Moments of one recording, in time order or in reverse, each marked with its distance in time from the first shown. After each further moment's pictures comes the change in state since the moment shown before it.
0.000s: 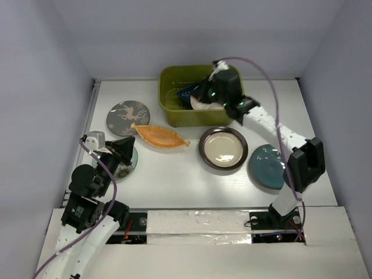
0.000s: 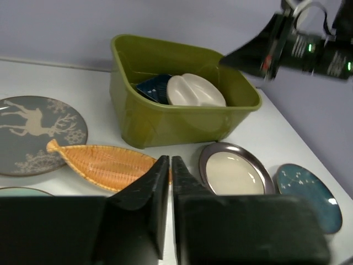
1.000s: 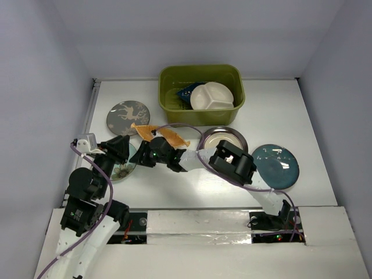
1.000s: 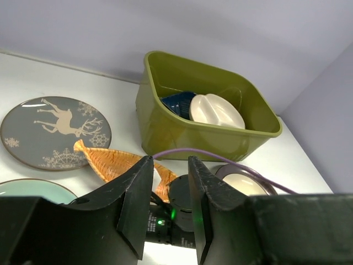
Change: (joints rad) left arm 0.031 -0.029 0.000 -0.008 -0.134 -0.033; right arm 0.581 0.629 -0.060 0.551 0.035 0.568
